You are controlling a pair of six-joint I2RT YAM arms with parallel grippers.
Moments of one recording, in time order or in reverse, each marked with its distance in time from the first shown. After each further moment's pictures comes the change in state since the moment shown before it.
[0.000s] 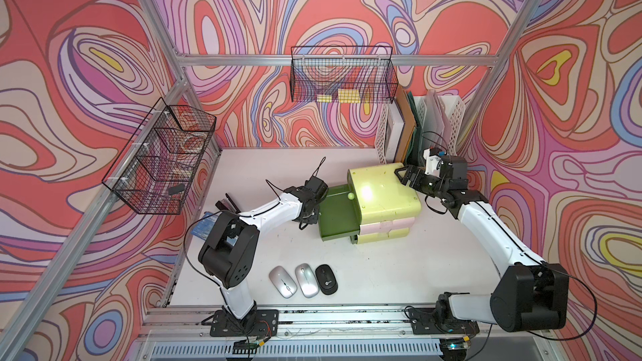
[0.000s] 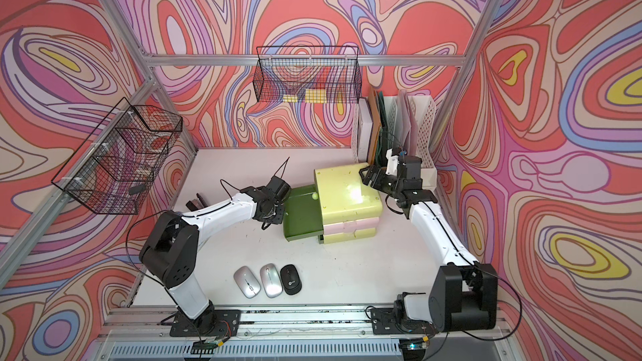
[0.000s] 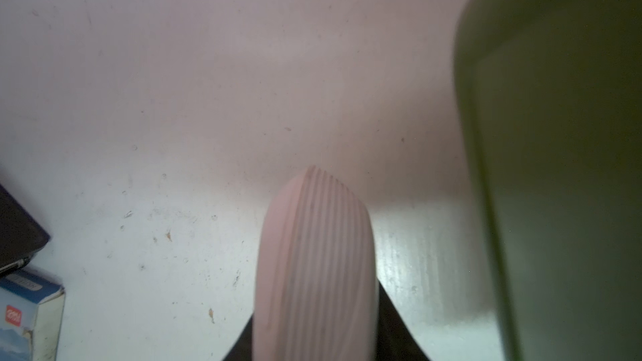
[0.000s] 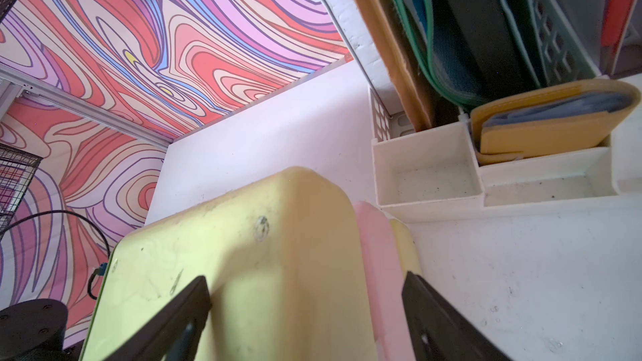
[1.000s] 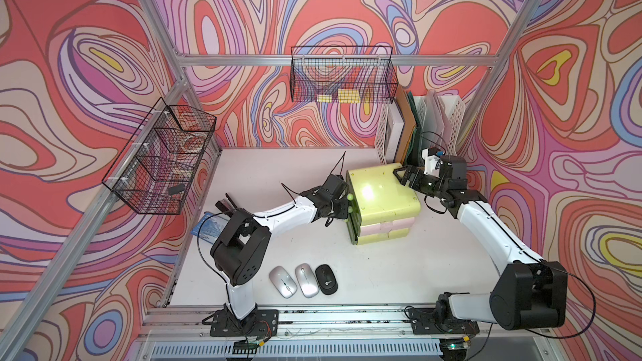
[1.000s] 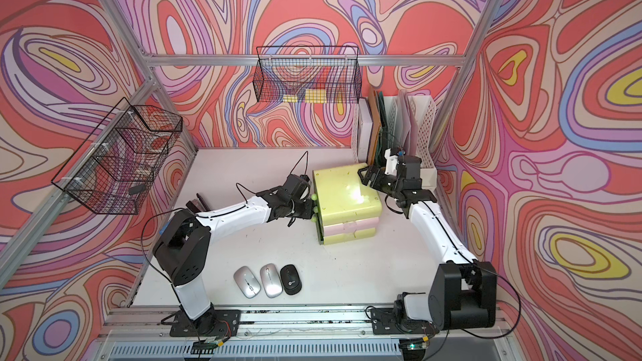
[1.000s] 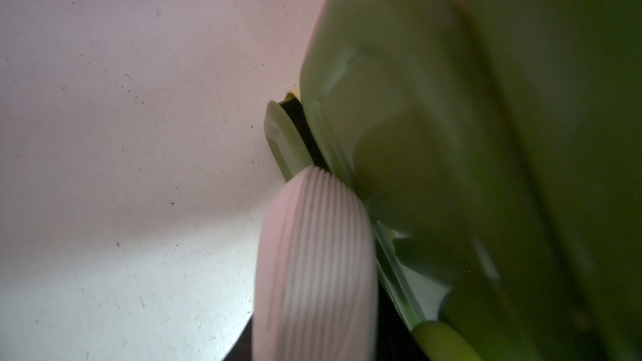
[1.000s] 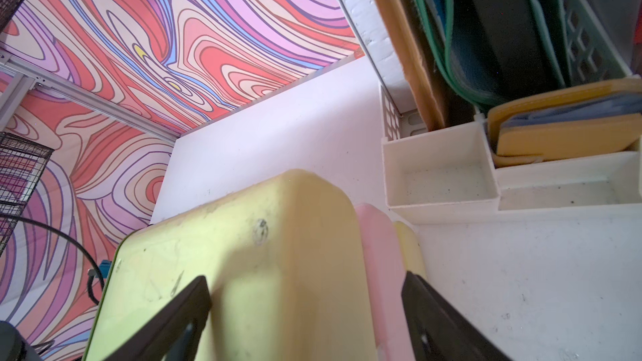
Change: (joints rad) left arm -0.119 0.067 0.056 0.331 0.307 -0.083; right arm -0.001 0.011 -0.003 0.016 -0.032 -0.007
